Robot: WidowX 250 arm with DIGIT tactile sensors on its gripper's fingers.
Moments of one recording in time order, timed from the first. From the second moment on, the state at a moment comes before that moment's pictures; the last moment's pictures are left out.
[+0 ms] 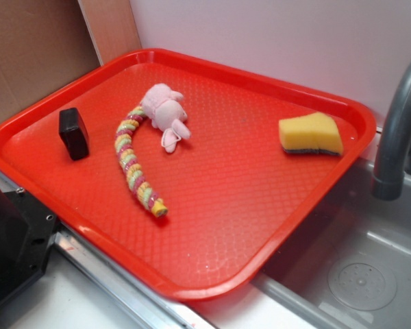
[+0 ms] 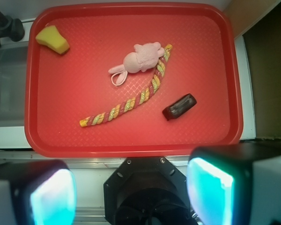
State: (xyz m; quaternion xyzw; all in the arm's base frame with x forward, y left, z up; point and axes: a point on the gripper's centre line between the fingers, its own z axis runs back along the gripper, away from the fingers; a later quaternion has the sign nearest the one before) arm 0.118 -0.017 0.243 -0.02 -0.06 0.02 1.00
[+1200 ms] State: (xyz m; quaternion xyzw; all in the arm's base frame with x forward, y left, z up) arm 0.147 0.023 0.154 -0.02 -0.06 0.23 0.97
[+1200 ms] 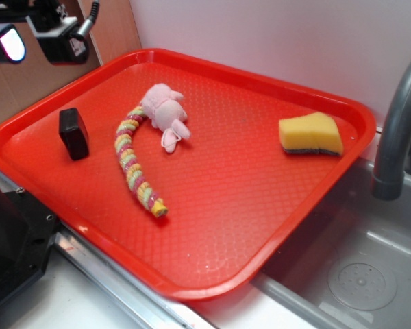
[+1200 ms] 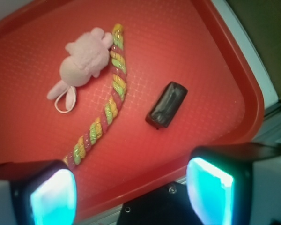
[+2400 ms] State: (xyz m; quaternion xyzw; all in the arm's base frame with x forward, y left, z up) arm 0.185 0.075 0.020 0.06 0.03 0.34 0.94
